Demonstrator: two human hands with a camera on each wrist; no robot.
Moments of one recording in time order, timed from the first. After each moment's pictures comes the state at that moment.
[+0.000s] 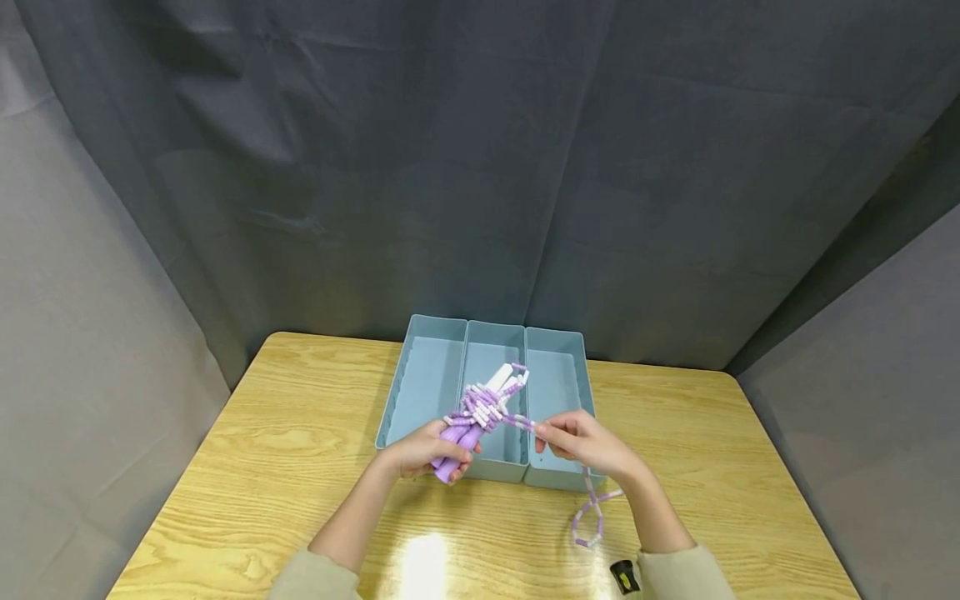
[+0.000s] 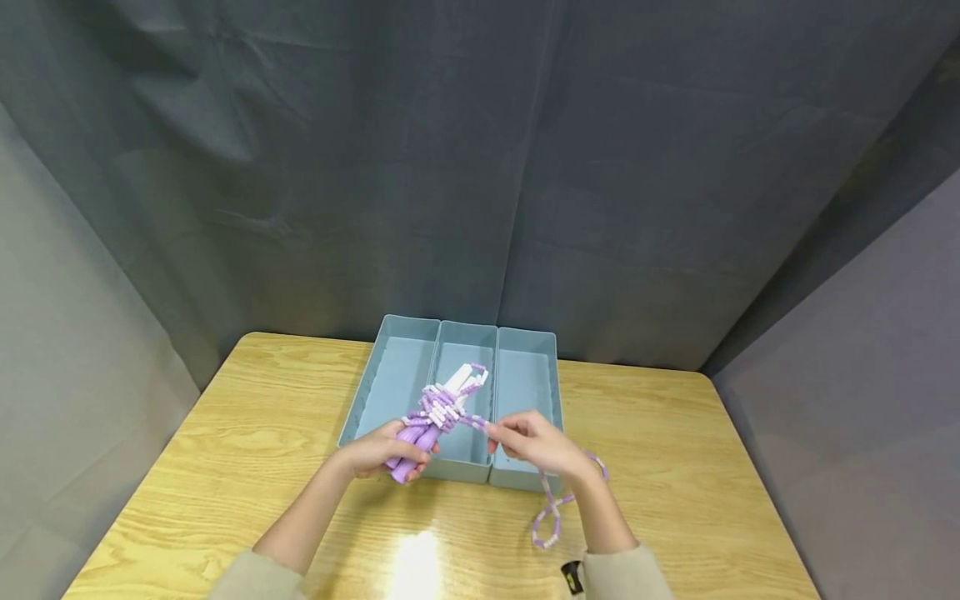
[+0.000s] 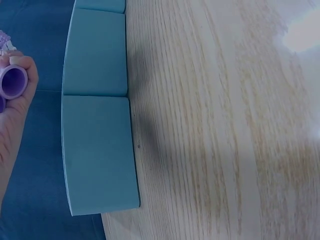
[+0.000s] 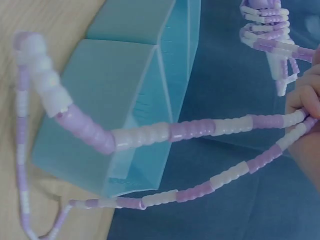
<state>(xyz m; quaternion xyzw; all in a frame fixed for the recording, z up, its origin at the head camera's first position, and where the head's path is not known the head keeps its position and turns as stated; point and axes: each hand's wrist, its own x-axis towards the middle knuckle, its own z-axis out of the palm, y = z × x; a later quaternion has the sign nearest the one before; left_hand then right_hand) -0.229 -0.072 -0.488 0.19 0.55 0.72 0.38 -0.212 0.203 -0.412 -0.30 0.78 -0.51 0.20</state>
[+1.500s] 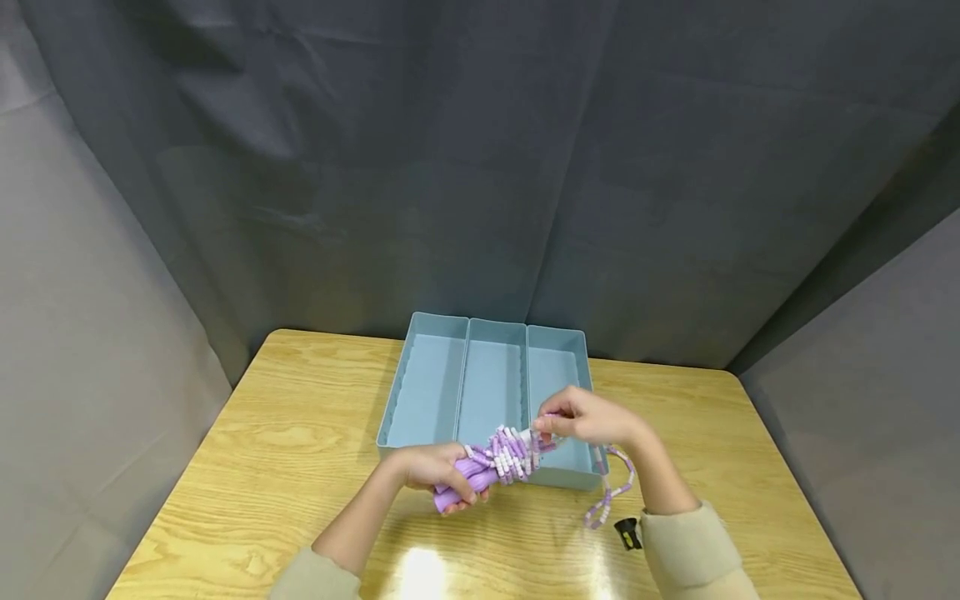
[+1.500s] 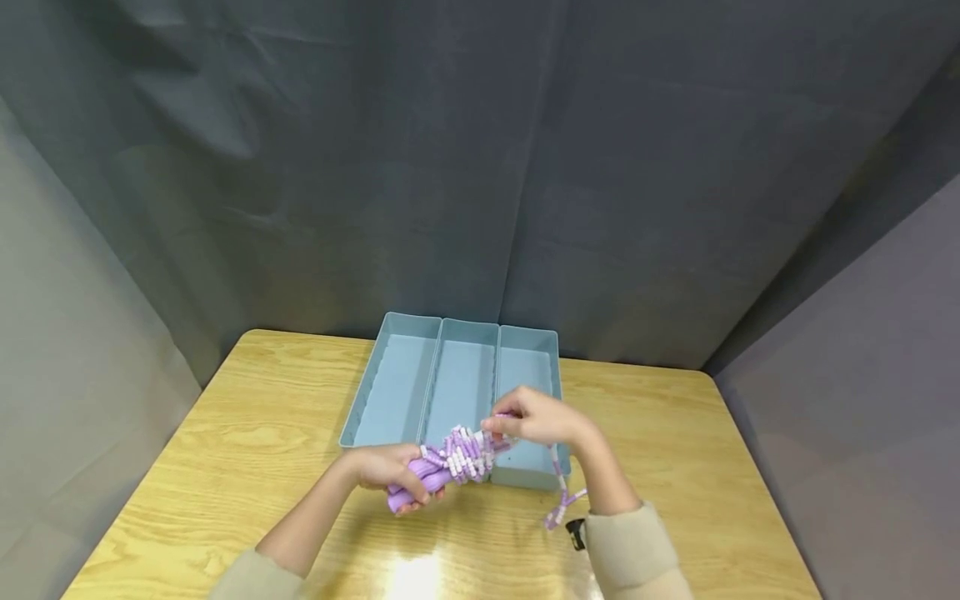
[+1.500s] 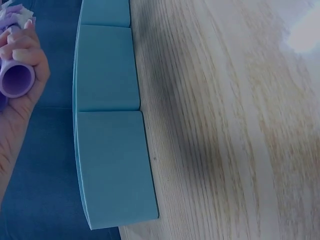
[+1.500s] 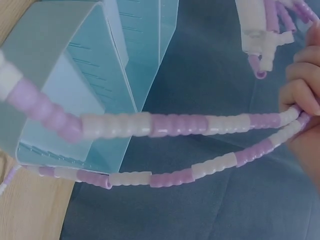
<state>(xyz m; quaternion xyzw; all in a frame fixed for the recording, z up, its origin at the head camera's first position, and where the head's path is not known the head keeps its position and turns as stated) -0.213 -0.064 -0.480 0.27 0.56 0.60 0.51 -0.234 0.196 -0.375 -0.39 0.81 -0.37 0.22</state>
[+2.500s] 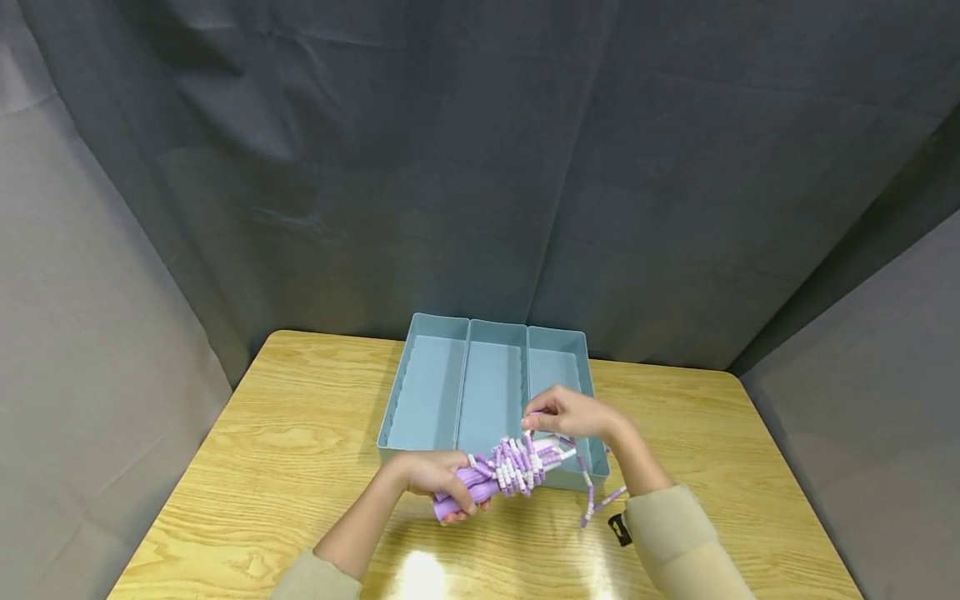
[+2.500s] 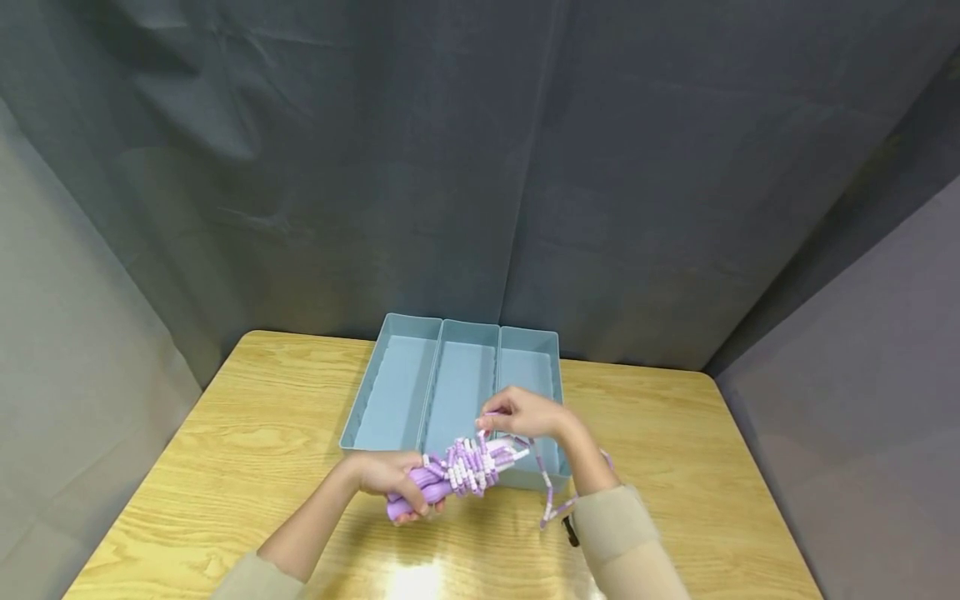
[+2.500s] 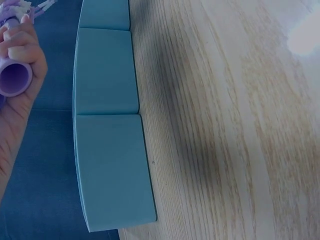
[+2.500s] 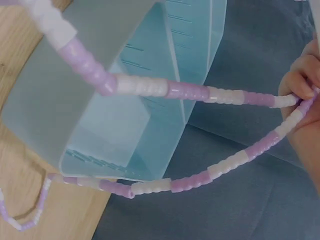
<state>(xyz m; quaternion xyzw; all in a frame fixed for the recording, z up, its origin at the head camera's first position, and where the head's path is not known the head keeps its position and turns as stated) -0.210 -0.064 -0.479 0.29 0.57 0.56 0.52 -0.262 0.191 -0.412 -0.39 0.79 -0.39 0.25</state>
